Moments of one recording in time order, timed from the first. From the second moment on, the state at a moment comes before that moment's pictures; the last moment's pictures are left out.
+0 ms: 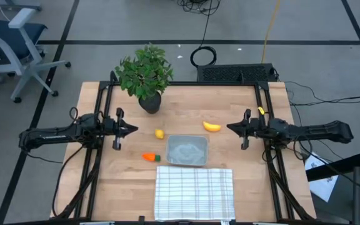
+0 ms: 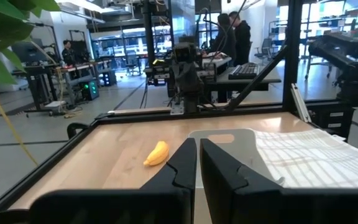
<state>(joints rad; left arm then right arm) 0.14 0.18 0.05 0.19 0.16 0.08 -0.01 0.31 0.02 0.27 0.17 0.04</state>
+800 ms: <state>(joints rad) 0.14 0.18 0.05 0.18 0.12 0.10 -0.18 0.90 0.52 -0.10 0.06 0.07</state>
